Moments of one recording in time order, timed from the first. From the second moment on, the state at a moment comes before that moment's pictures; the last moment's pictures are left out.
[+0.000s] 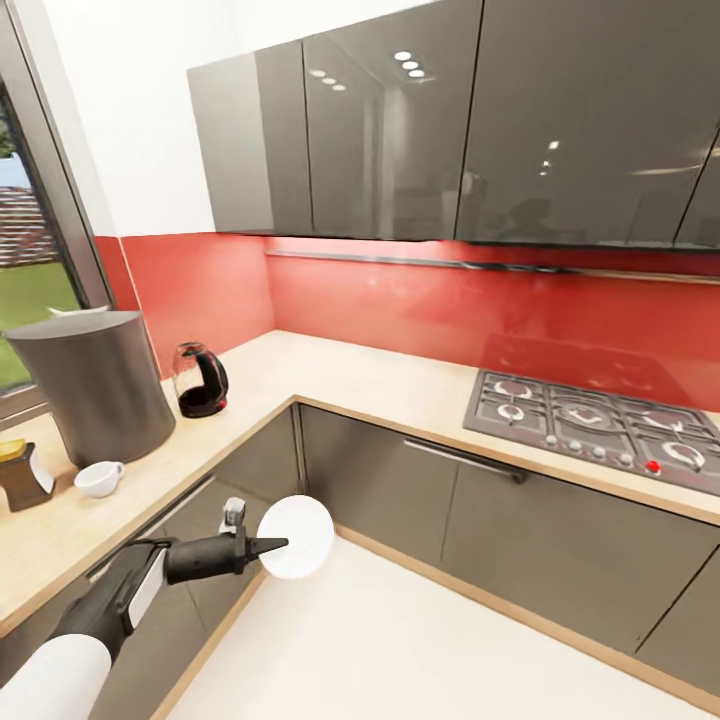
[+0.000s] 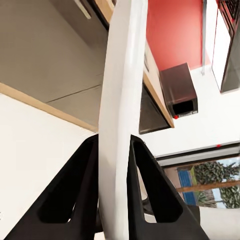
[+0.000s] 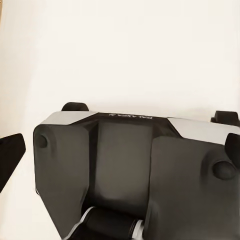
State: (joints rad) left arm -0.61 0.18 0.07 -0.70 0.22 0.87 -1.28; right arm -0.41 0.00 0.21 -0.02 -0.30 0.22 0.36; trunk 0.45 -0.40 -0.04
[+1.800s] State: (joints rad) left arm -0.61 0.19 0.08 -0.70 0.22 0.87 -1.27; right arm -0.40 0.00 0.22 -0.02 -0.29 0.22 0.29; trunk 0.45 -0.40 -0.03
